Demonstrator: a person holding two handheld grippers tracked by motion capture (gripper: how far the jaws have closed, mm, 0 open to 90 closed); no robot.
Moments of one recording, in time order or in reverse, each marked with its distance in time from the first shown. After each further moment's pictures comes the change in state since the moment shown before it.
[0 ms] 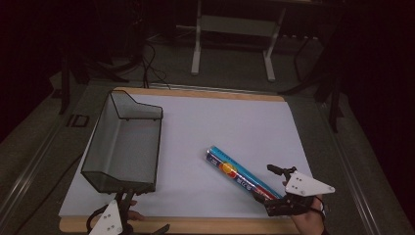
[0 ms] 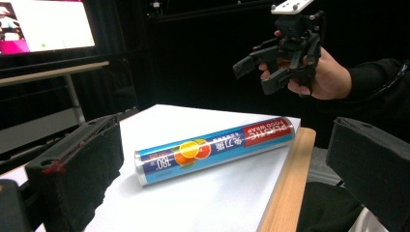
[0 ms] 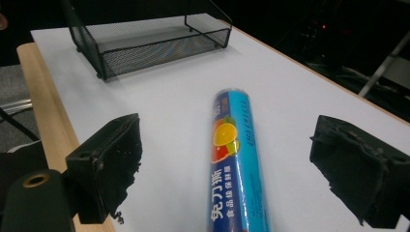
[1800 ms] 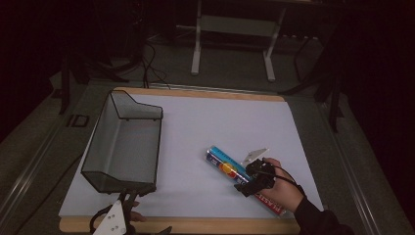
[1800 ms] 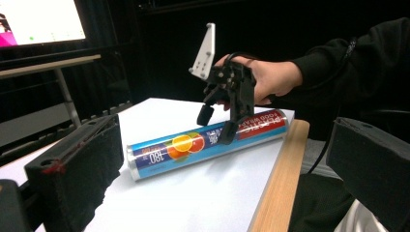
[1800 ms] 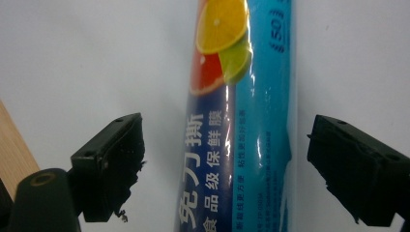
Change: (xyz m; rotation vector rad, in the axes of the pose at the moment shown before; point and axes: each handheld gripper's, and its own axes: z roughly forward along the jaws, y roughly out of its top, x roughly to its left) left arm -0.002 -0.001 0.004 0.027 -0.025 0.003; right arm -0.030 -0.005 0.114 0.670 0.089 0.054
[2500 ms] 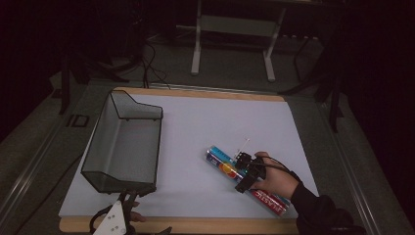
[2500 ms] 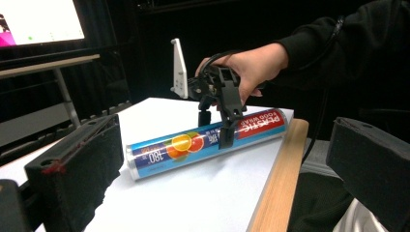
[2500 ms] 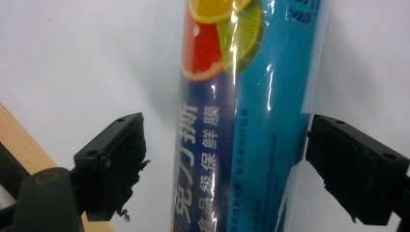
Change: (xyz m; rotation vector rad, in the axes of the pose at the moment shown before) left arm -0.001 0.000 0.000 0.003 -0.003 0.003; right arm -0.004 0.033 0.014 0.342 0.020 0.010
